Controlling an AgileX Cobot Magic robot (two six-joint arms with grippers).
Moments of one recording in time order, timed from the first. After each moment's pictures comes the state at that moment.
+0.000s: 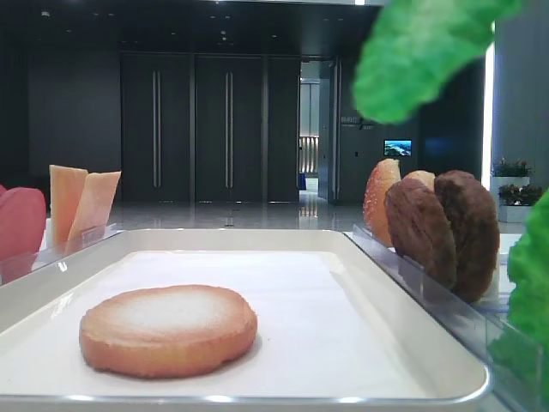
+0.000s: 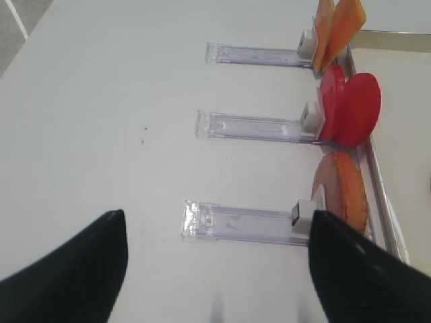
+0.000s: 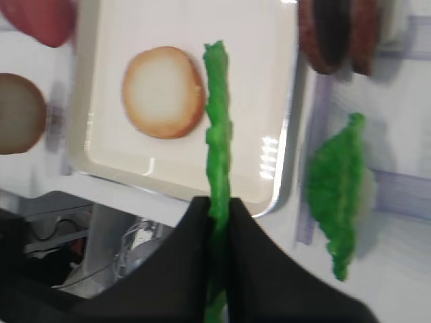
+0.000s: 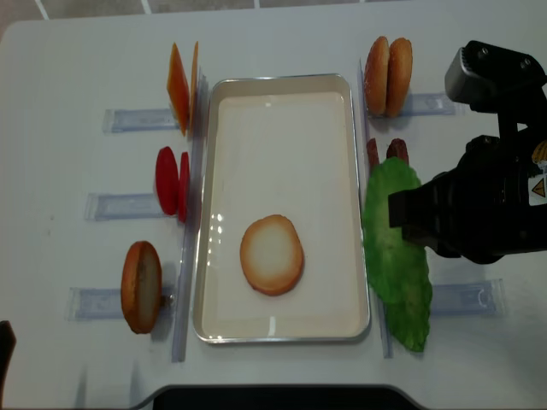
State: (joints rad) left arm 0.02 -0.02 -0.48 0.10 1.11 -0.10; right arm 0.69 1.06 -0.89 0.26 0.91 0.43
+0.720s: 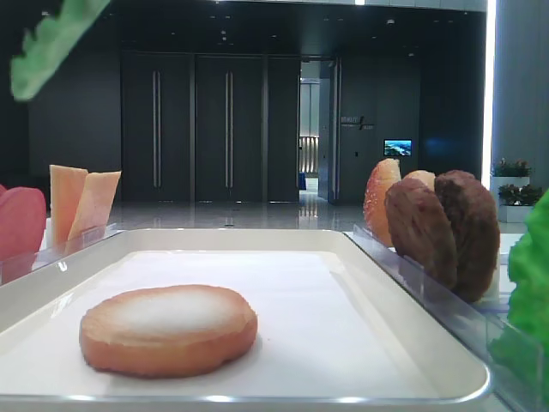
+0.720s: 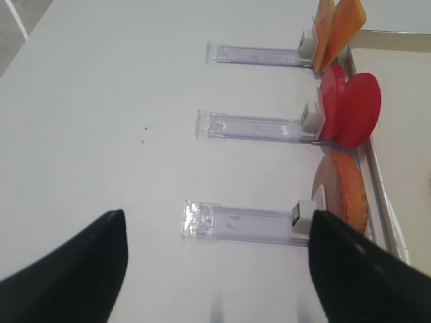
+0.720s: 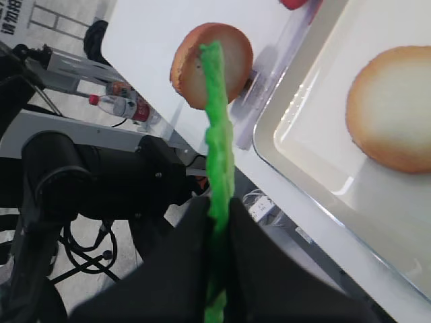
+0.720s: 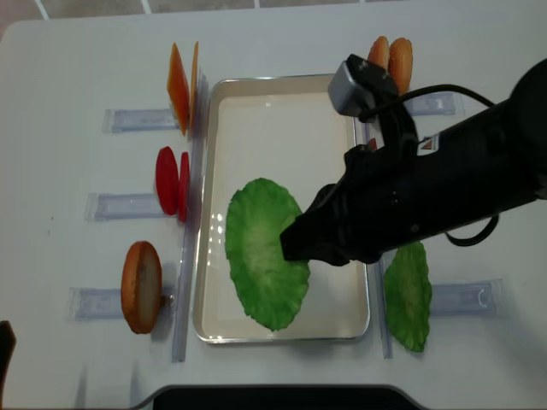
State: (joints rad) left arm 0.02 -0.02 -0.48 0.10 1.11 -0.10; right arm 0.70 1.34 -0.89 1.08 0.78 -0.46
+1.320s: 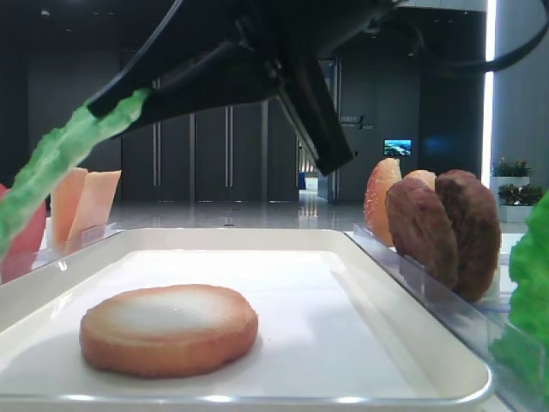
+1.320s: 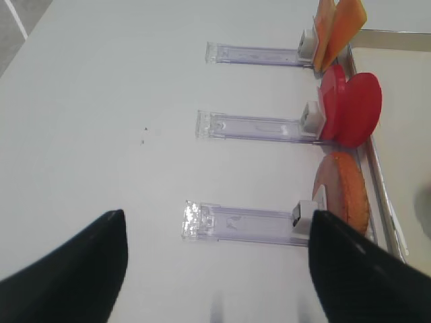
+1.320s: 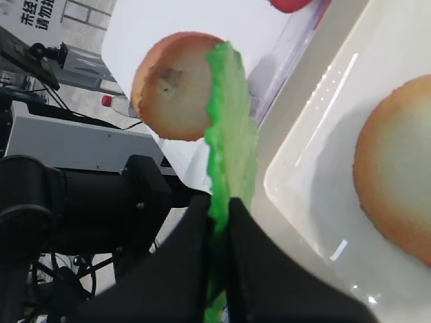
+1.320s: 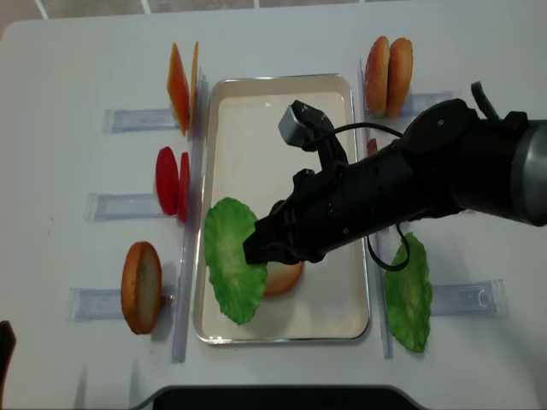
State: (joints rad) left arm 0.02 -0.02 -0.48 0.10 1.11 -0.10; right arm 0.70 1.69 -0.89 1.54 0.74 -0.99
